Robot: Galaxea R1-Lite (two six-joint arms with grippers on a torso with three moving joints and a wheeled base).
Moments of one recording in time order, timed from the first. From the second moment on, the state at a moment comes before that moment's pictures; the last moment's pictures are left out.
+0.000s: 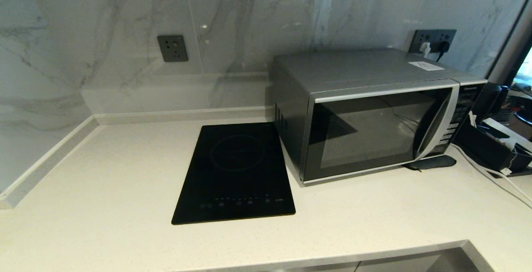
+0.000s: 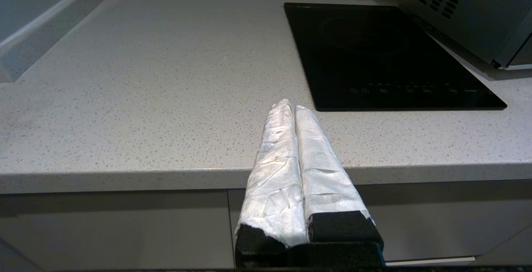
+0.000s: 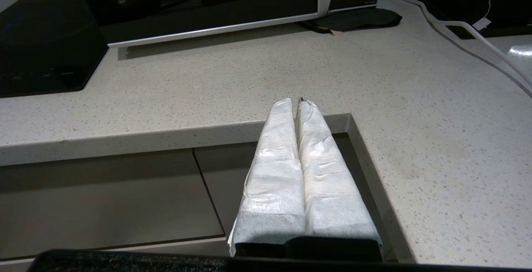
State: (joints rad) left arm 0.00 0.00 0.00 -0.01 0.02 -0.07; right arm -0.01 0.00 0.00 0.01 -0.04 0.09
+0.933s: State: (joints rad) left arm 0.00 0.00 0.00 -0.01 0.02 -0.07; right arm -0.01 0.00 0.00 0.01 -0.03 0.08
